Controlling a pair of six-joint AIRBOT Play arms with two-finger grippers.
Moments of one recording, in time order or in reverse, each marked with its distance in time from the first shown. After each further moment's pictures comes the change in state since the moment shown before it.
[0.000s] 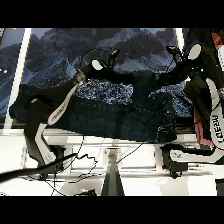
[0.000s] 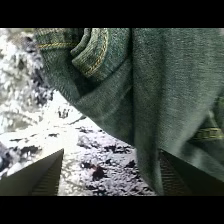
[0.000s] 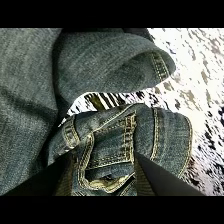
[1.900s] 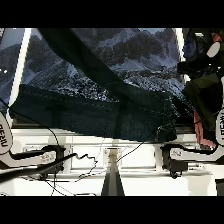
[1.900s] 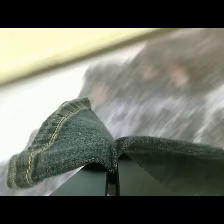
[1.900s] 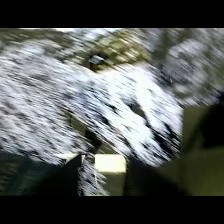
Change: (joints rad) left arm 0.544 0.587 0.232 0.964 -0.104 -0.072; right arm -0.209 0.002 0.052 -0.138 -0.235 0.014
